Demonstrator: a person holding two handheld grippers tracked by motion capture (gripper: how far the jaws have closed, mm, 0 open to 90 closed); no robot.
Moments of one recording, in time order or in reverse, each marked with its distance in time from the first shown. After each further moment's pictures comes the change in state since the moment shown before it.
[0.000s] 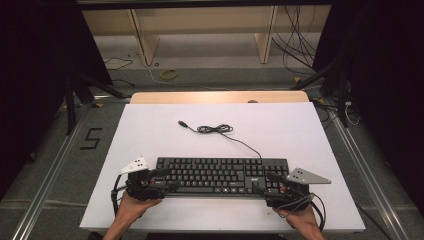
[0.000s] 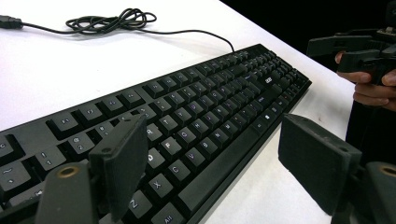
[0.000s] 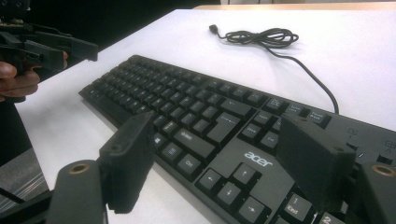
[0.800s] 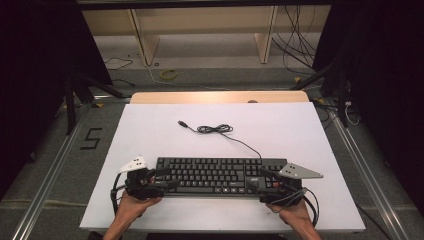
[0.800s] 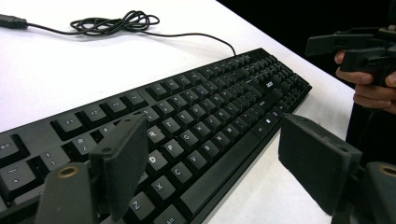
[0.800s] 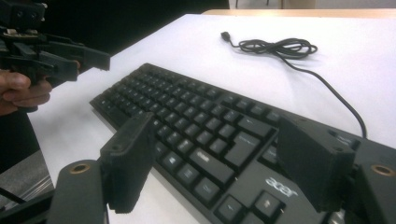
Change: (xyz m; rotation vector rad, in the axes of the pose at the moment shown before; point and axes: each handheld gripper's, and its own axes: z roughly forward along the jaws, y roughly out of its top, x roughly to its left) left arm 0.003 0.001 -0.001 -0.008 0.003 -0.021; right arm 0.010 0.015 0.014 -0.002 0.030 -0.002
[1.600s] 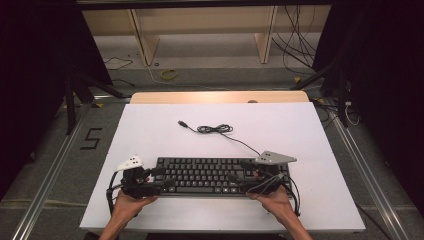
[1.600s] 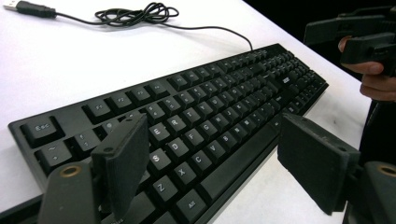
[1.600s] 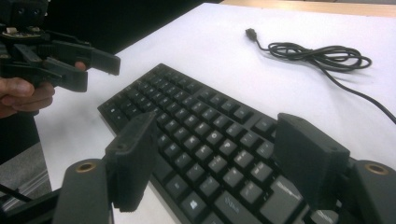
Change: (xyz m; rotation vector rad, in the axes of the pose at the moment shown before) left arm 0.007 0.000 -0.008 0.028 0.054 -0.026; right arm 0.015 0.029 0.048 0.073 0.051 -0.030
